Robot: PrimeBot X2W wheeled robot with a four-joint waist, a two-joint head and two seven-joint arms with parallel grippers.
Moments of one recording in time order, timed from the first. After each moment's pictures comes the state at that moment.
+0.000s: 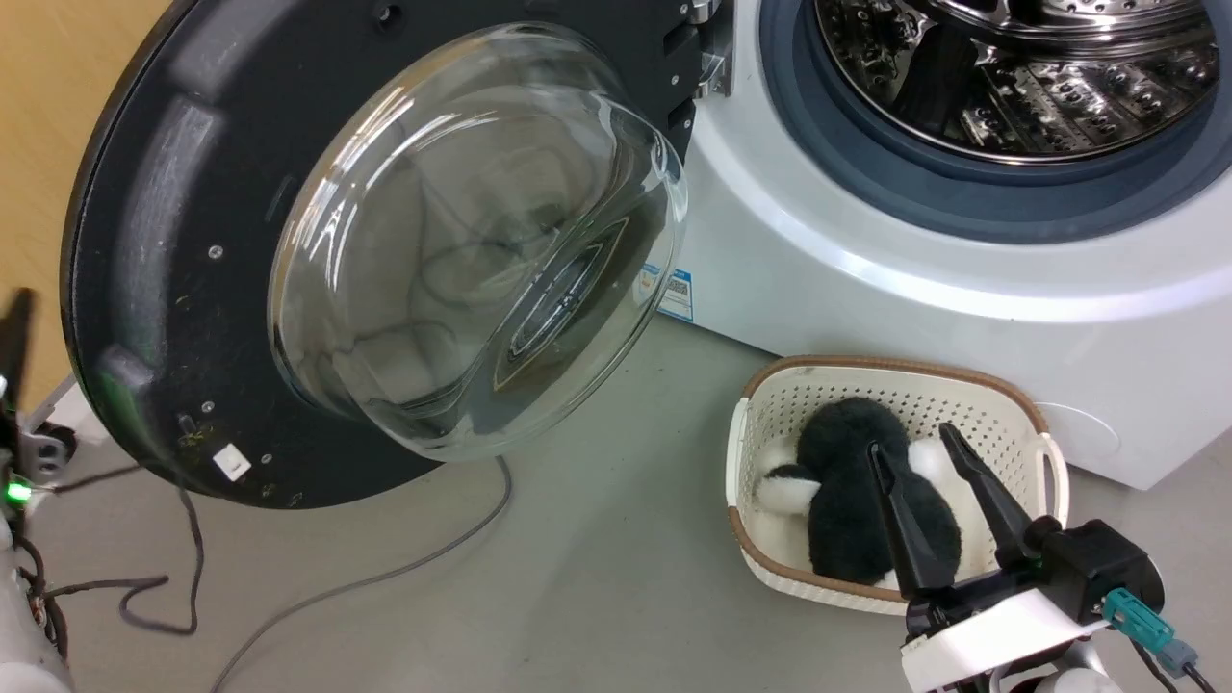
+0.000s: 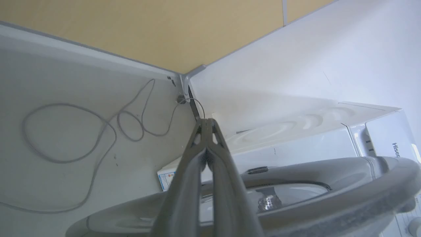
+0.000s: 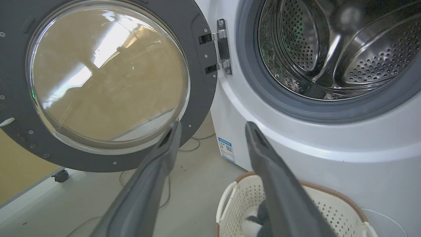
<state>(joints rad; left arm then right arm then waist) -0.60 0.30 0.55 0.56 -1.07 -0.07 0.44 -0.08 -0.13 0.18 0.11 0.22 0.13 -0.26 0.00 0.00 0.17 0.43</state>
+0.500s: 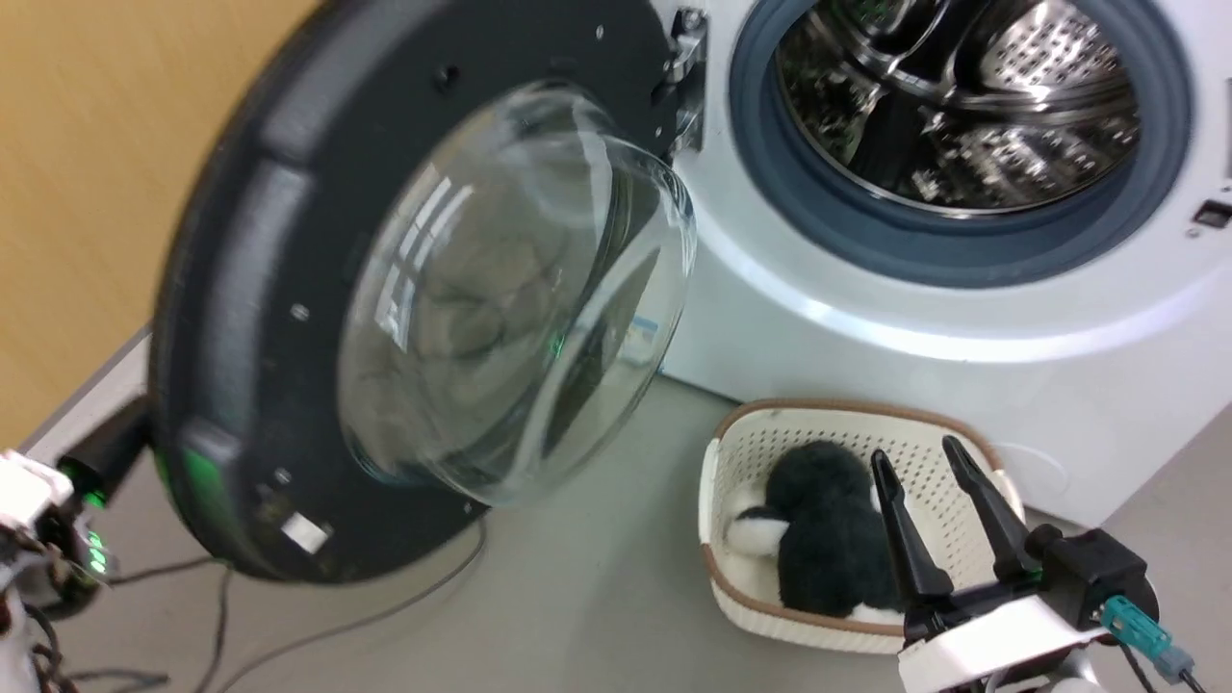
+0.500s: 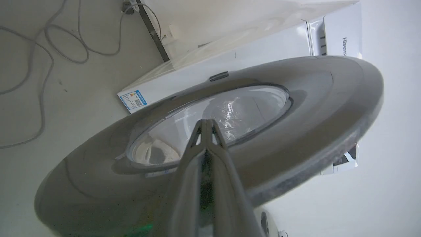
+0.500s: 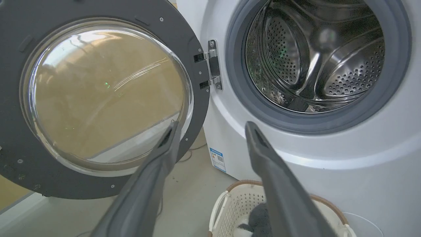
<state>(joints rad) -0.40 0.28 0.50 0.33 -1.27 -0.11 0.89 -0.07 -0.09 0.14 0.14 0.22 0.13 -0.26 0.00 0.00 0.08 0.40</state>
